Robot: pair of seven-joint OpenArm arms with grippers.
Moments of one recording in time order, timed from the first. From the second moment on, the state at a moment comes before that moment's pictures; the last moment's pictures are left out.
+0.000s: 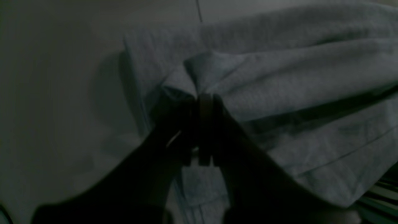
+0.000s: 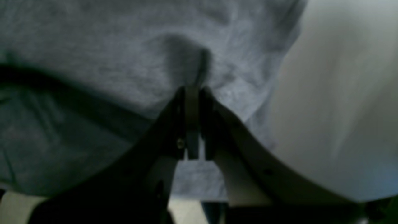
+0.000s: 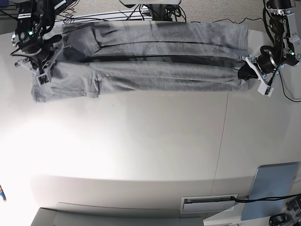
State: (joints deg) left arm 15.3 -26.1 -19.8 87.6 -44.5 -34.6 53.9; right arm -29.6 26.1 19.3 116.4 13.8 17.0 -60.0
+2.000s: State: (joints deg) left arm 17.5 -30.6 -20.3 90.7 -48.9 -32.5 69.9; right arm -32.3 26.2 19.4 116.4 7.6 21.7 -59.0
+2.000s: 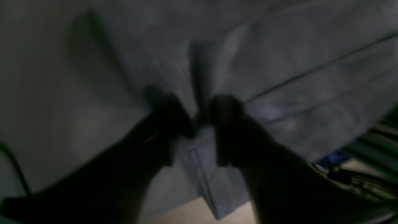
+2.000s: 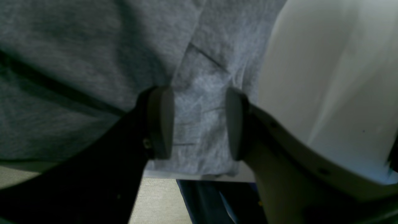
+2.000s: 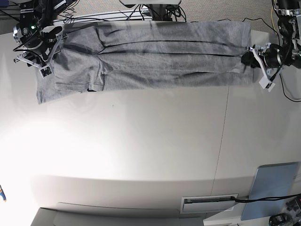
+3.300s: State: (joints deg) left arm 15.3 -31.3 -20.6 76.8 -54.5 -30.9 60.0; right arm -32.3 26.2 19.4 116.4 7.8 13.1 -52.2
